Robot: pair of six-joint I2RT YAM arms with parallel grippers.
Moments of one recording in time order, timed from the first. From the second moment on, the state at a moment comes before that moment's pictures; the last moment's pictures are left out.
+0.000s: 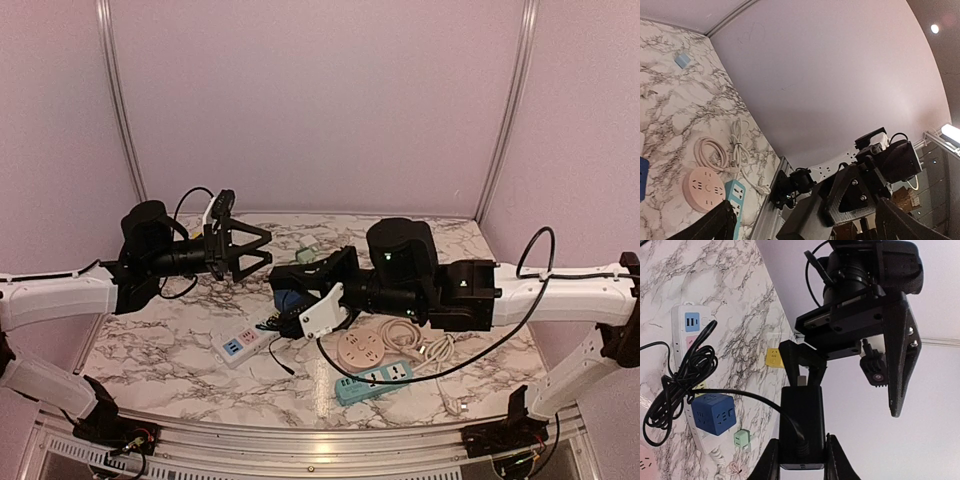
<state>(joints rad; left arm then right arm) -0.67 1.35 0.74 0.67 0.78 -1.11 1.21 1.38 1.06 0.02 0.17 -1.42</state>
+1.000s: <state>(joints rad) -0.48 0.84 0.52 -0.23 0.16 -0.68 1.20 2.26 2.06 -0.93 0.22 -1.13</state>
